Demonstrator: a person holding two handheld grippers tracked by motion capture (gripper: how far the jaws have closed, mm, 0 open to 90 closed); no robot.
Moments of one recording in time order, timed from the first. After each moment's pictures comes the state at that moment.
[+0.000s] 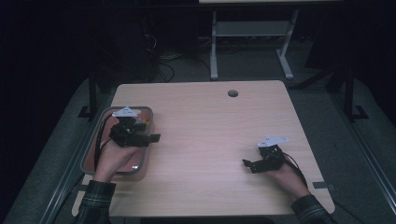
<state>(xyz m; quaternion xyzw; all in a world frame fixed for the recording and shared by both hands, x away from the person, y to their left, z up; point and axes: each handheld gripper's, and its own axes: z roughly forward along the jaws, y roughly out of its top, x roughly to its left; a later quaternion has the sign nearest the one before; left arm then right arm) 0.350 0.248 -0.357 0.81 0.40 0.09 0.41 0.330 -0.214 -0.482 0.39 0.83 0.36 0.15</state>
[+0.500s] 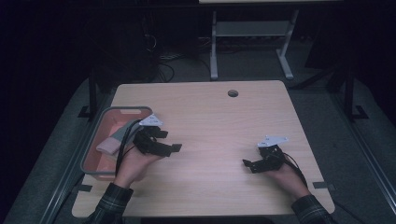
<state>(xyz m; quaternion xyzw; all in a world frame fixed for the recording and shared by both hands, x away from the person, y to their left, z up) 0.338 0.186 -0.378 0.84 0.35 0.07 0.40 0.330 -0.214 -0.482 0.39 0.83 0.36 0.15</state>
